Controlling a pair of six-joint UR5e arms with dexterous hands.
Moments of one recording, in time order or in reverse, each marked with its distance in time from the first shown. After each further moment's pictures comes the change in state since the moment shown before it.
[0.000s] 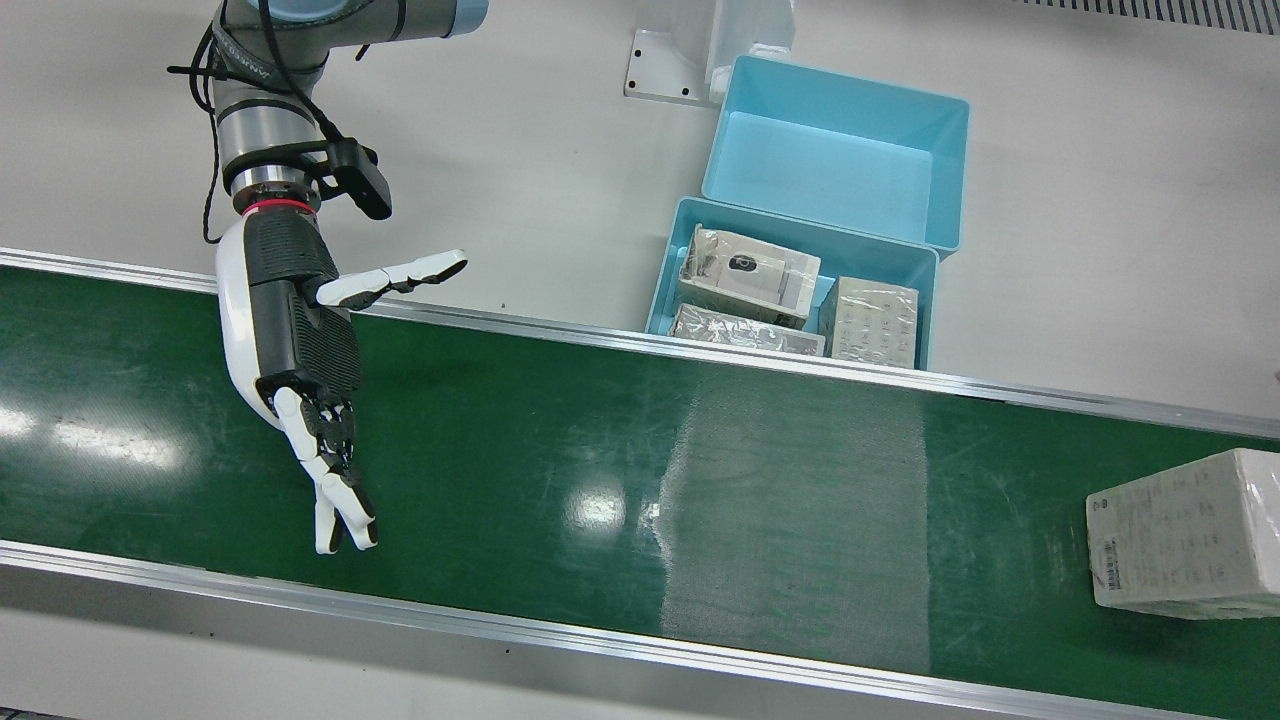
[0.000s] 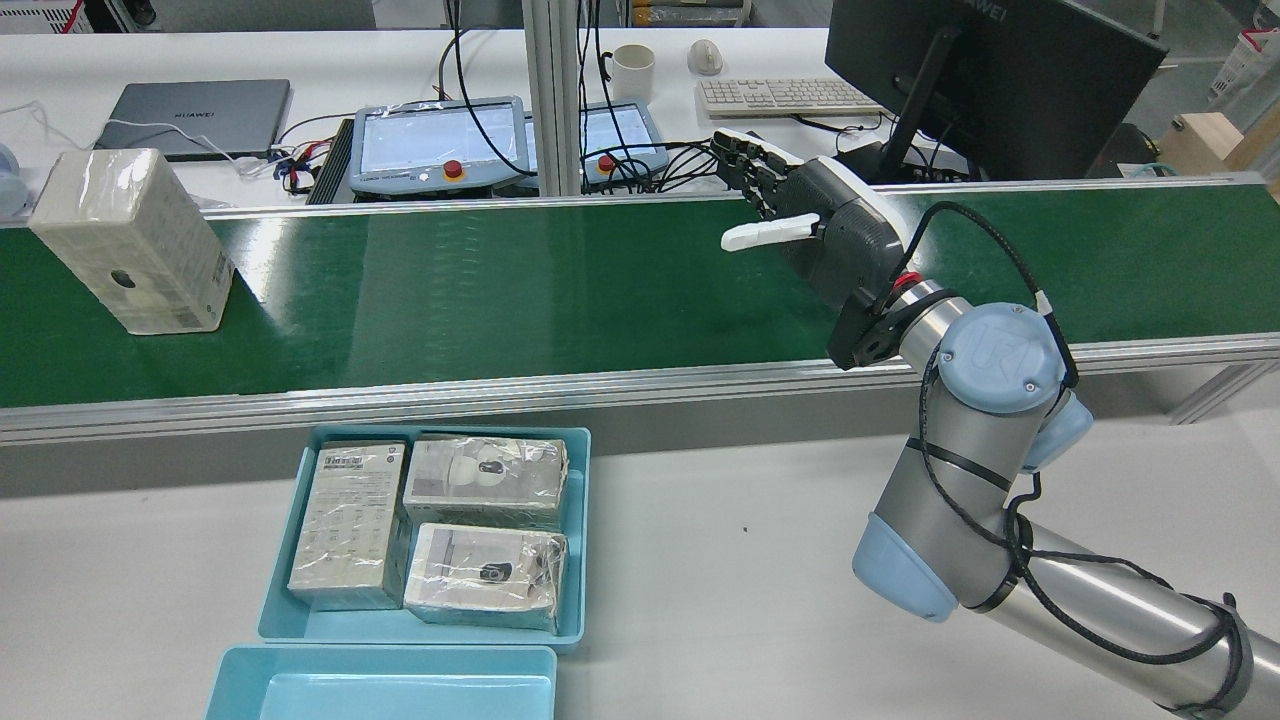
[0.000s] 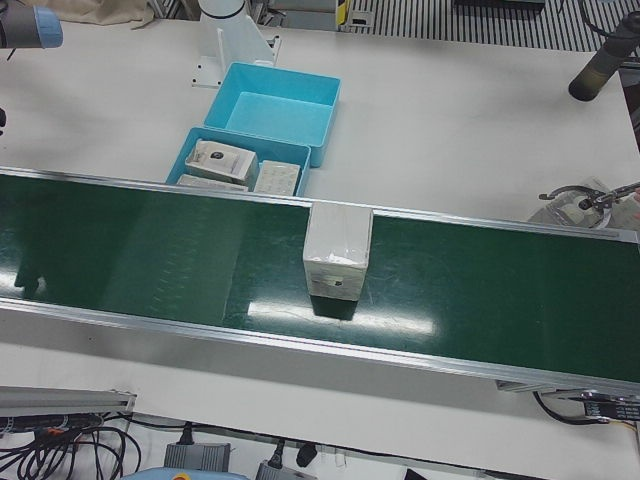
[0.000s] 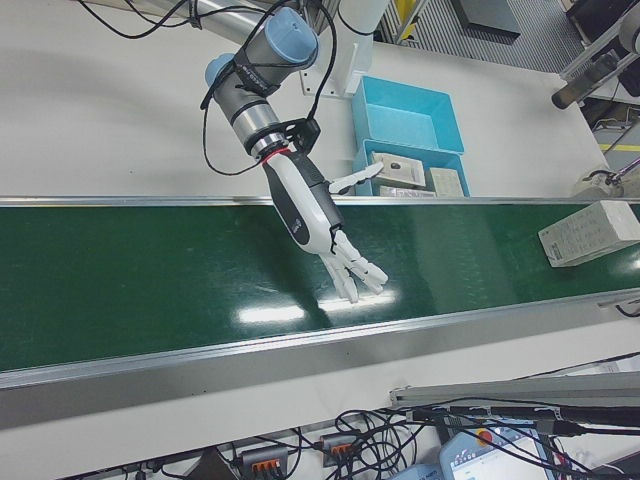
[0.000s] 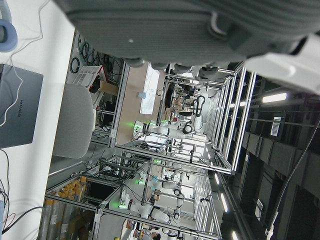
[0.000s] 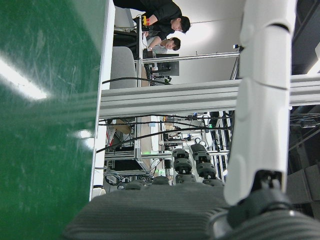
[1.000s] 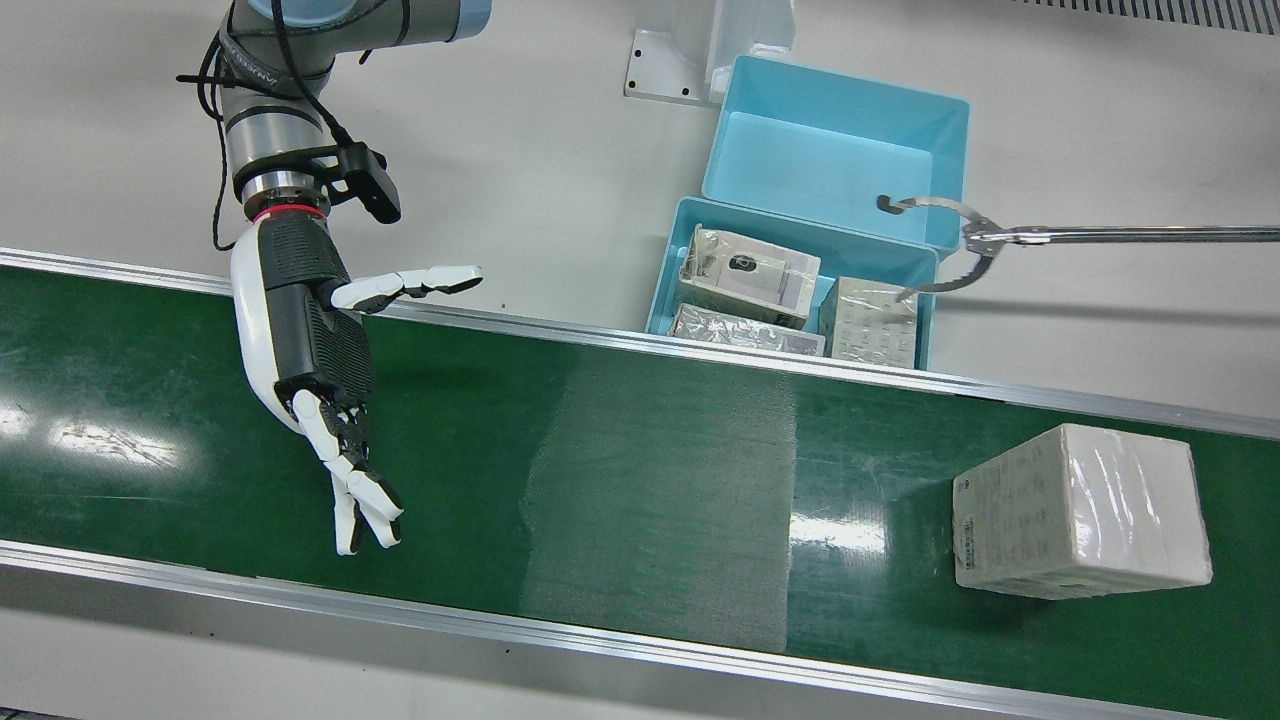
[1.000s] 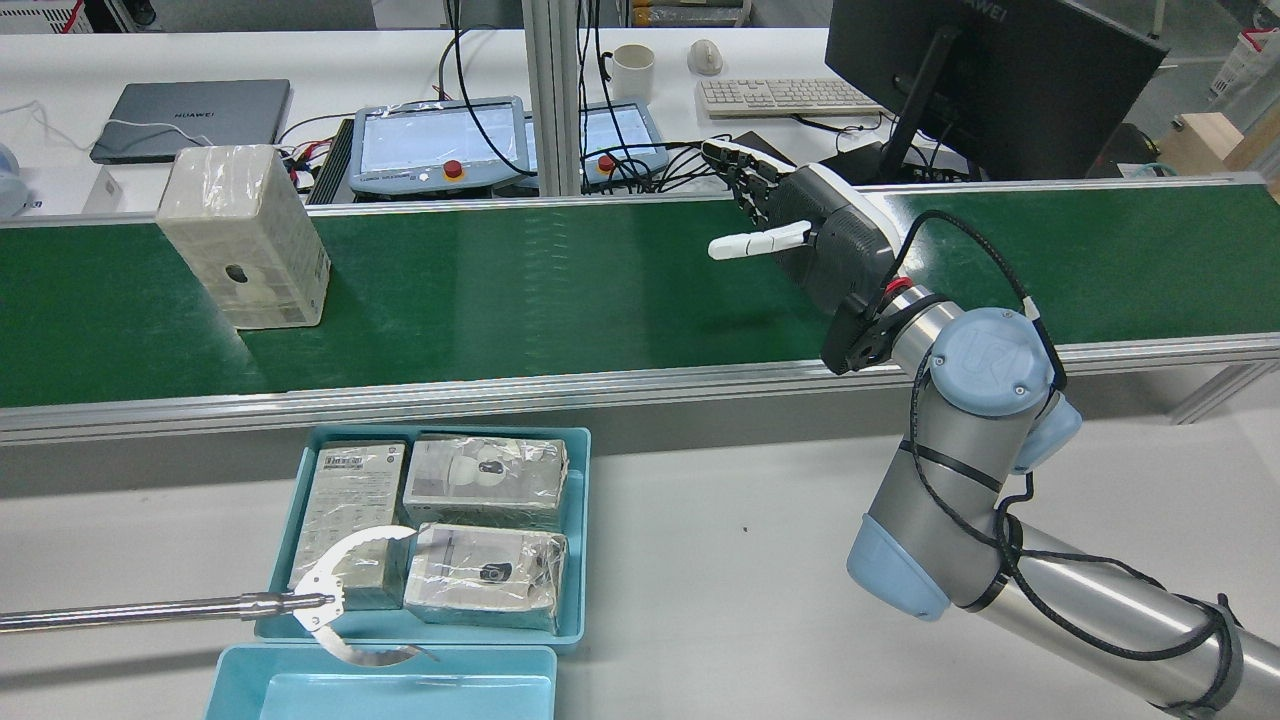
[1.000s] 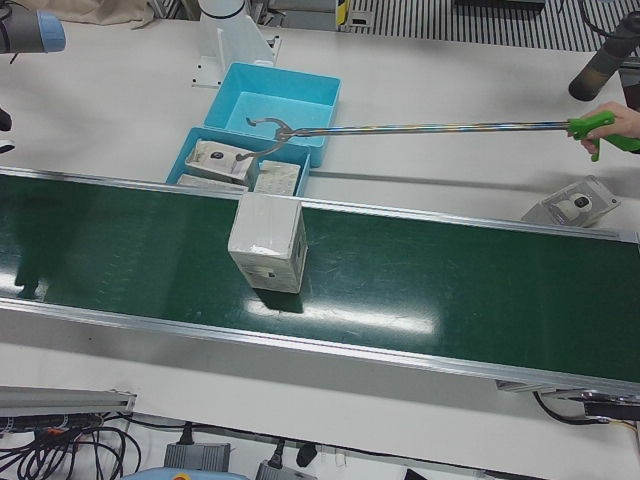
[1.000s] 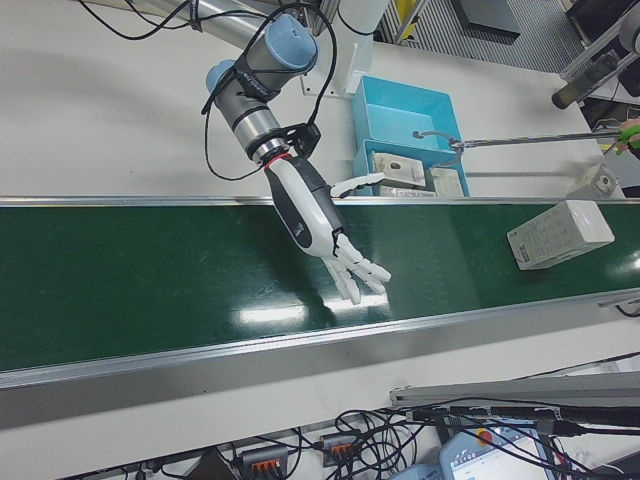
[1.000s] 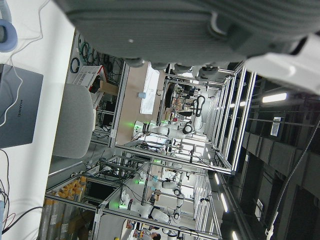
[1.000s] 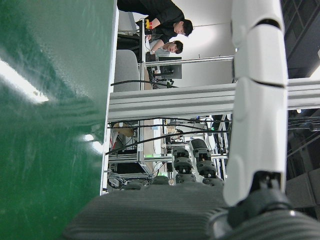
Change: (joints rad) left arm 0.000 0.000 0.000 0.000 0.000 0.000; right arm -0.006 0.003 -0.027 0.030 -0.010 -0.006
